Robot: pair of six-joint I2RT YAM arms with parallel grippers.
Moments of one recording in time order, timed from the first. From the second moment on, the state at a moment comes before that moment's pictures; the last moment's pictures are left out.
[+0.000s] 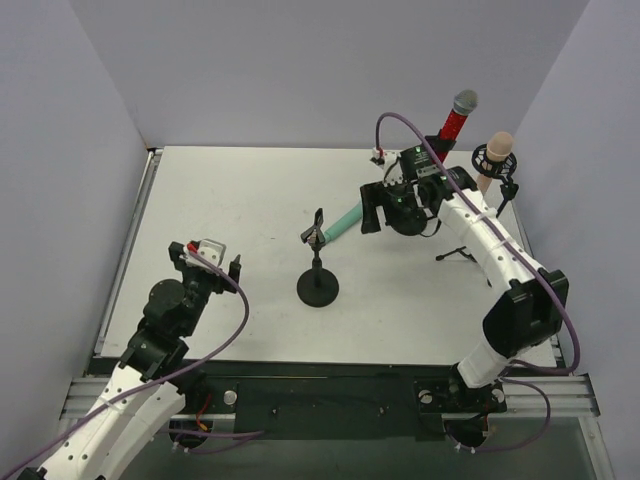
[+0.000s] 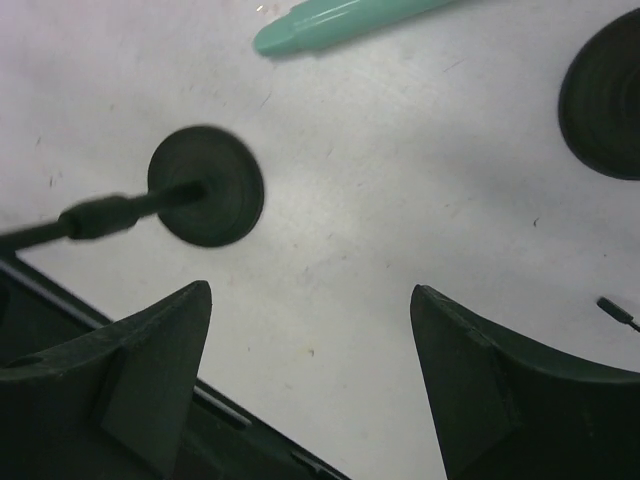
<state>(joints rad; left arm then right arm) -0.50 0.45 0.47 -0.07 -0.23 0.18 0.38 1.57 1.50 -0.92 -0.30 -0.02</state>
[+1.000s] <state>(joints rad) -0.50 0.45 0.45 -0.03 -0.26 0.22 0.52 2.33 2.13 -0.95 0.43 0.68</state>
